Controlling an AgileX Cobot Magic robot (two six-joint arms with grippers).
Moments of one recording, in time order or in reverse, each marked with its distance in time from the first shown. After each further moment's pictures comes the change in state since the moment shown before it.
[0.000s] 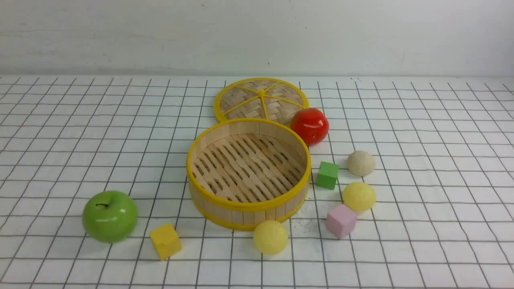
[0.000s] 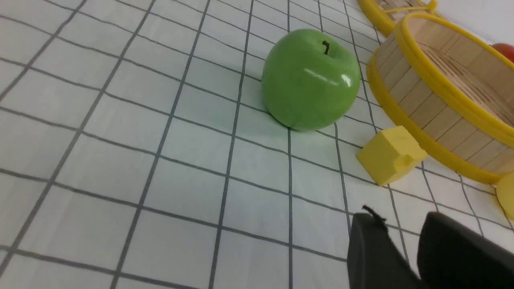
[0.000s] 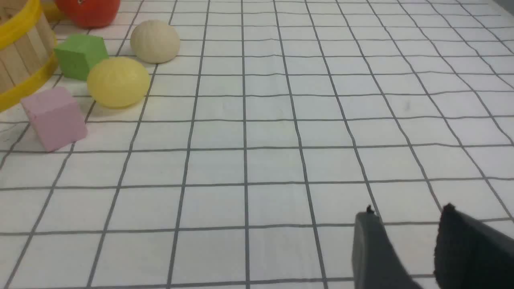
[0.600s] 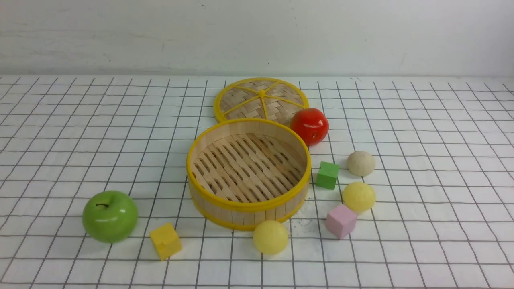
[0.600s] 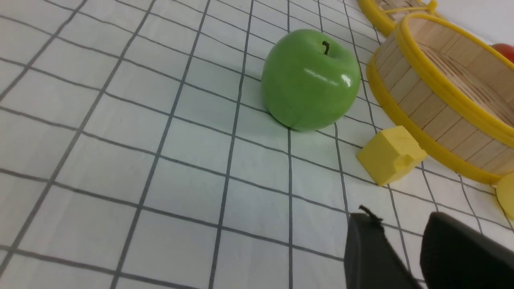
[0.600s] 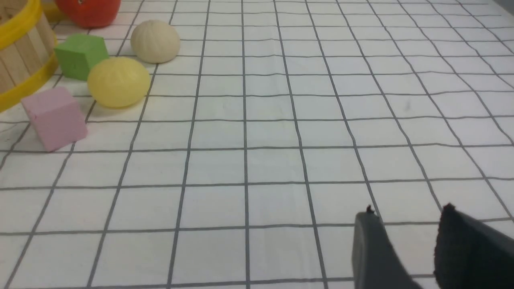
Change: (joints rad) right arm 0.000 0.000 0.000 0.000 0.000 0.000; left arm 0.000 0.000 0.000 0.000 0.000 0.000
